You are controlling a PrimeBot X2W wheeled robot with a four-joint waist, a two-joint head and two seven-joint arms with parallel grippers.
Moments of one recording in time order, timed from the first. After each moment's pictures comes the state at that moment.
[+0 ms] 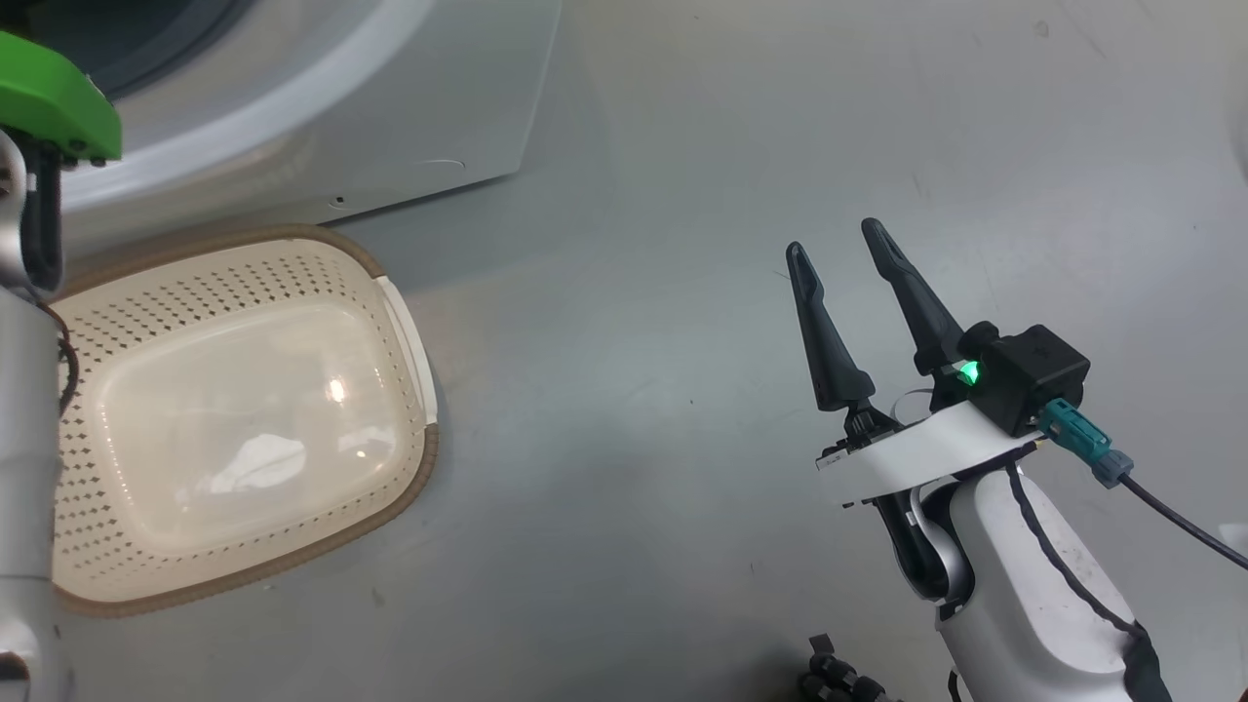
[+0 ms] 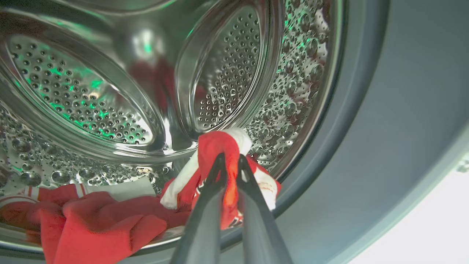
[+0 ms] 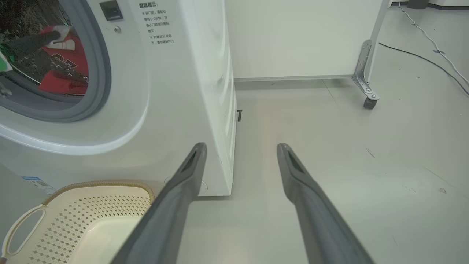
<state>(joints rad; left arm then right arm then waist) -0.98 0.27 -0.14 0.63 -0.33 -0.05 -0.14 -0.32 -0.04 0.35 0.15 0.37 0.05 -0.26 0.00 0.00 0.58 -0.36</state>
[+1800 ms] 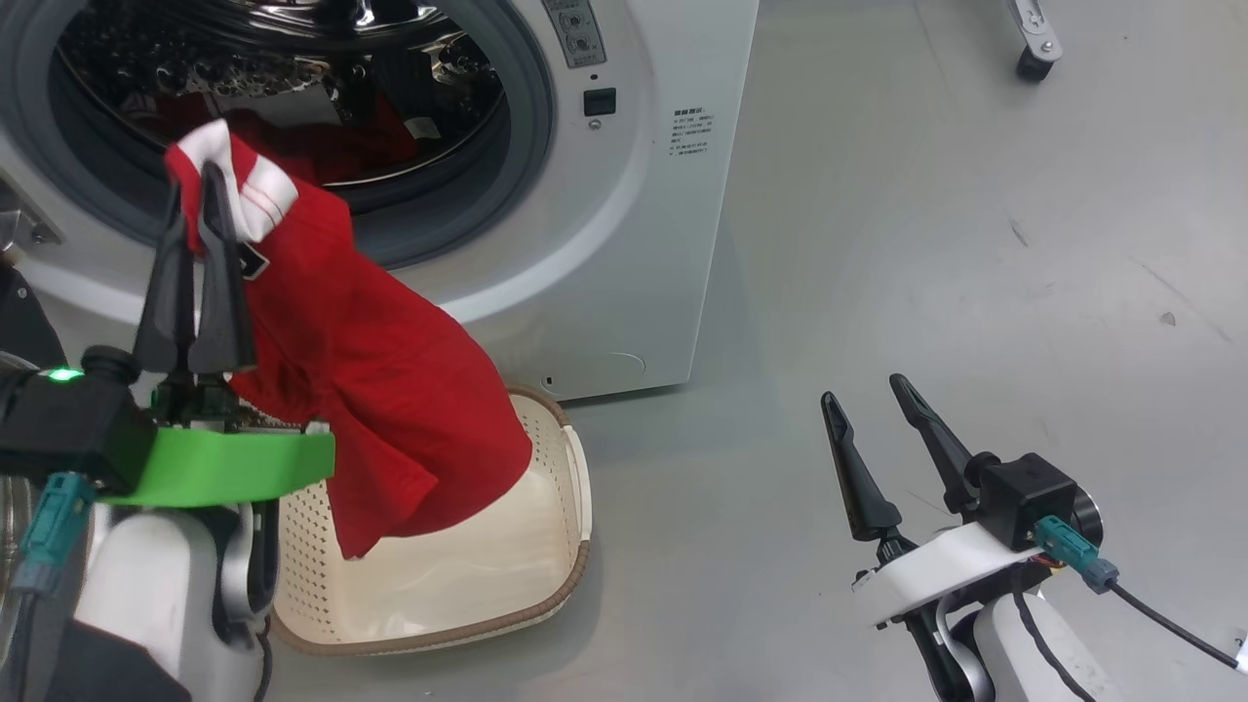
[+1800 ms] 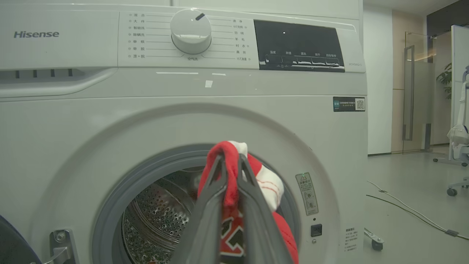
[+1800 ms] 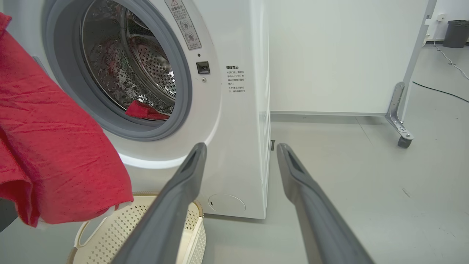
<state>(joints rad) -0.32 0.13 -0.14 -0.10 -0.29 0.09 -0.24 -0.11 -0.05 0.27 0.22 0.29 0.08 -0.26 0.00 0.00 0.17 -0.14</state>
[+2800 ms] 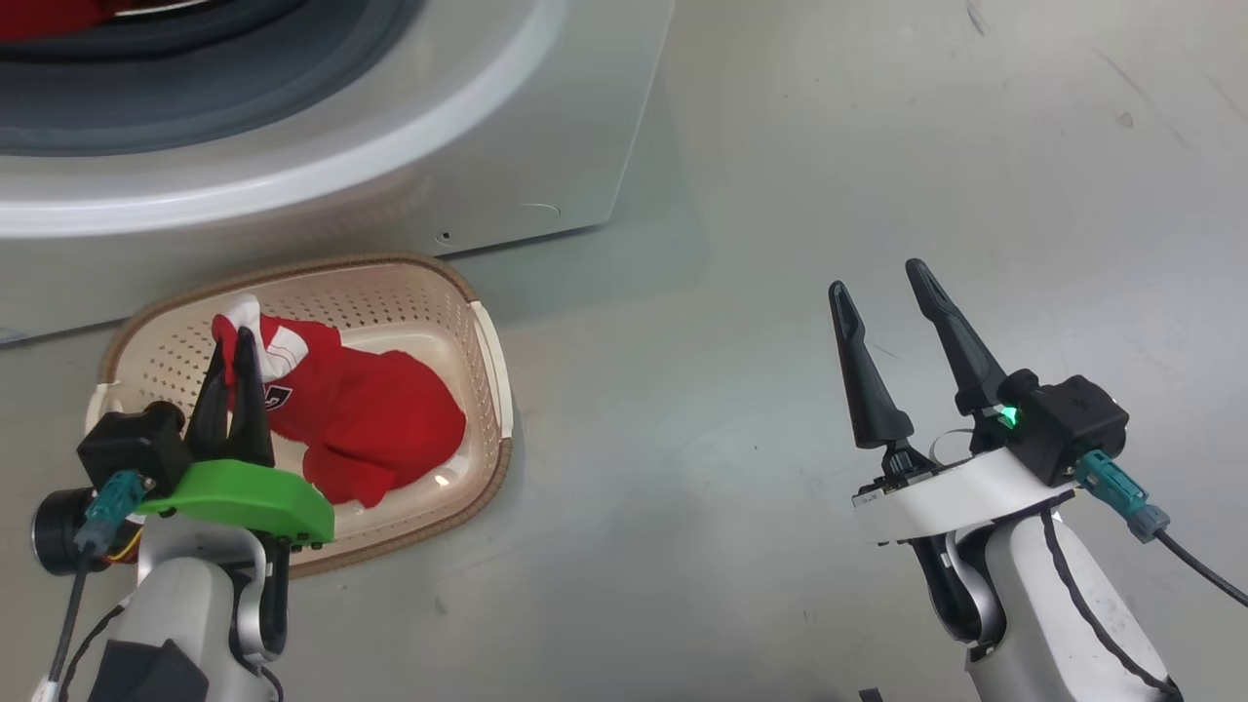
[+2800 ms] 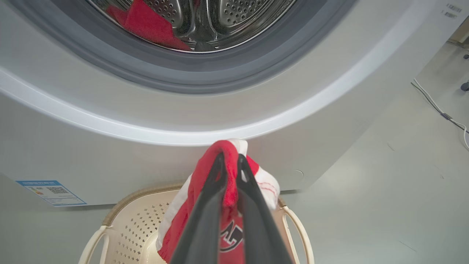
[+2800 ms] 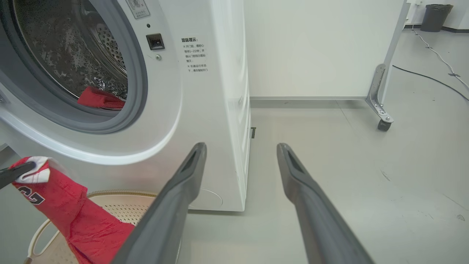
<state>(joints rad) -0.27 0.10 -0.12 0.30 -0.39 0.08 -0.19 -0.20 -0.05 0.27 0.08 0.29 0.07 -0.26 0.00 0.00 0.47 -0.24</state>
